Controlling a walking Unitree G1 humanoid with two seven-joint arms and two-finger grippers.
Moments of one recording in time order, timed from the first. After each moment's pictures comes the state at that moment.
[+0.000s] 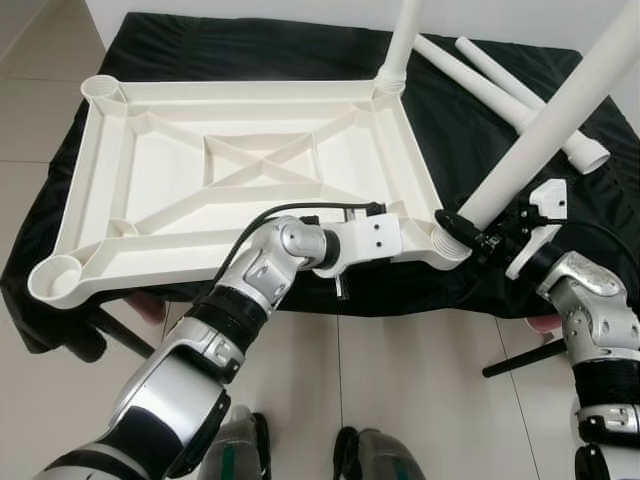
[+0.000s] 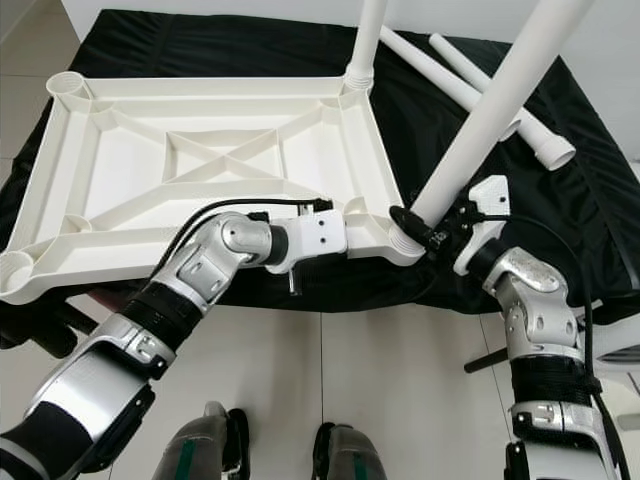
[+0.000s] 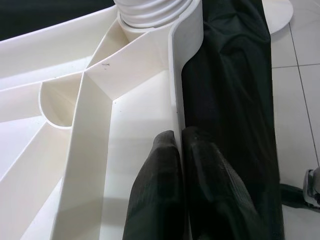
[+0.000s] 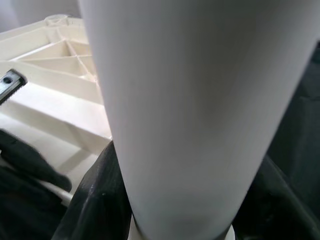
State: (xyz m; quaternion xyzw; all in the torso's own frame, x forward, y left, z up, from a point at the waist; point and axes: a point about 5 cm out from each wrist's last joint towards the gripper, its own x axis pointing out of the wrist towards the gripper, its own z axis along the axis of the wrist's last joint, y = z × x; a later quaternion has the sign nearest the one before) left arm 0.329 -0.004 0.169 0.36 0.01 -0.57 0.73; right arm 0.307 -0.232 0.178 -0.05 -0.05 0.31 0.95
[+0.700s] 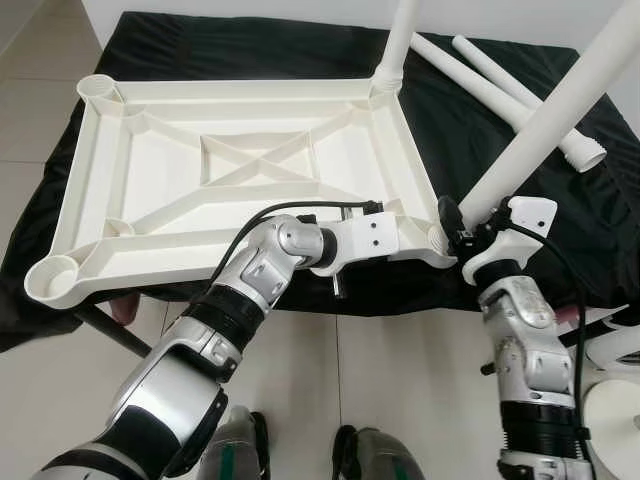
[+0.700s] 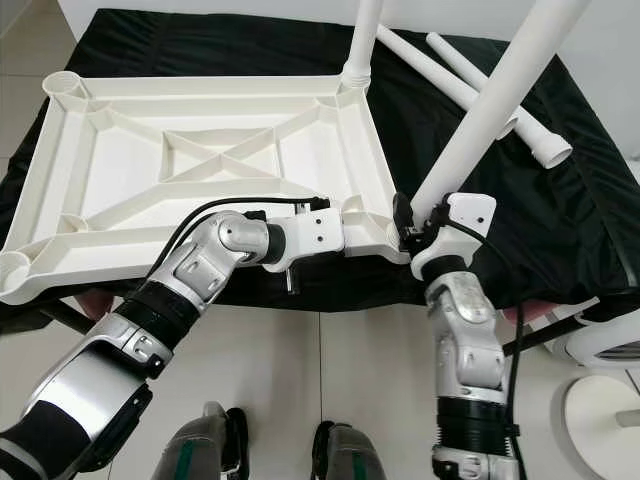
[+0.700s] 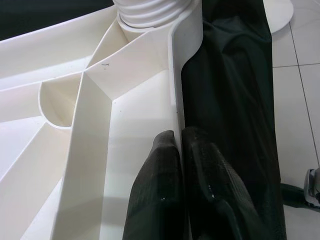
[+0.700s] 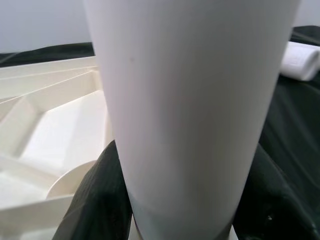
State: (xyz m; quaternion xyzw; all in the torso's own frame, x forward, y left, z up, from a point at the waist) left arm 0.330 -0.001 0.170 0.37 0.01 -0.57 0.74; right arm 0.291 -0.179 0.174 0.05 -0.10 0.00 0.99
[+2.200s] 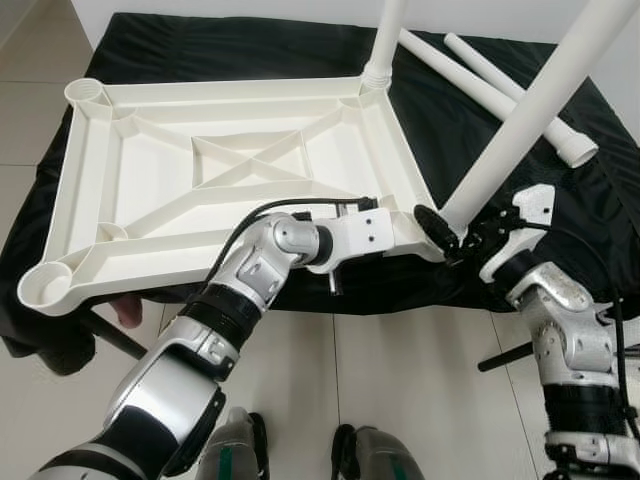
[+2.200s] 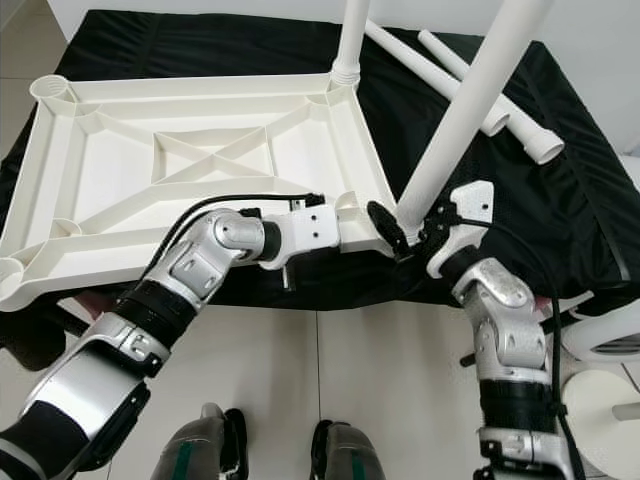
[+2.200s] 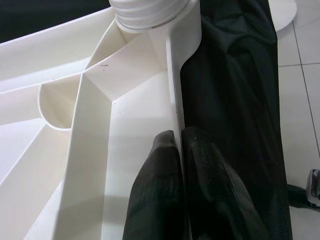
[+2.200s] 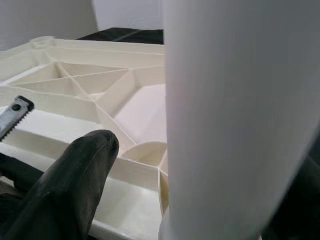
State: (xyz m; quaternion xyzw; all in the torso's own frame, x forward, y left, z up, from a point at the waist) left arm 0.332 0.002 0.170 0.37 0.01 -0.56 0.74; right arm 0.305 -0.206 0.186 -0.03 -0.08 0.30 0.95
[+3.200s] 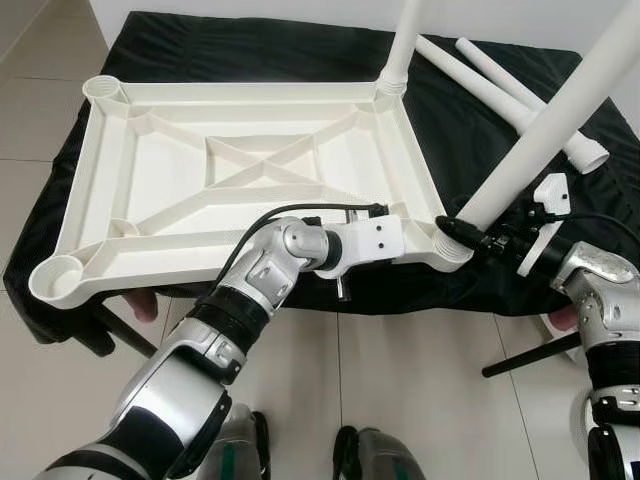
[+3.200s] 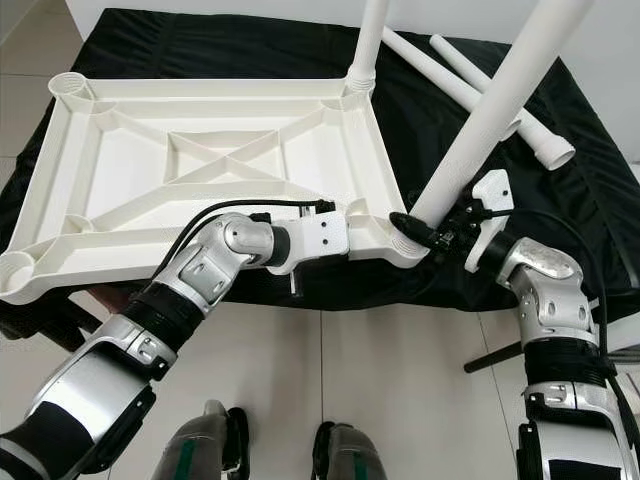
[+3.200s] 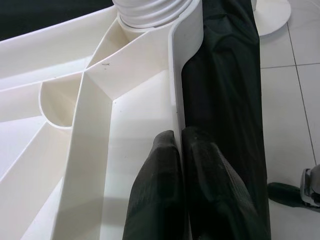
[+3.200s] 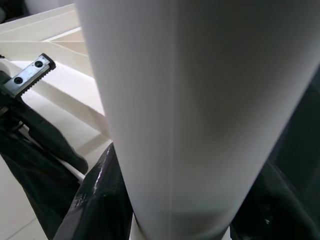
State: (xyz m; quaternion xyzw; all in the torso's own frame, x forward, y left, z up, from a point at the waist) left arm 0.328 -0.007 0.169 0.37 0.01 -0.57 0.73; right arm 0.315 -0.244 0.186 -0.08 -0.01 0.39 0.92
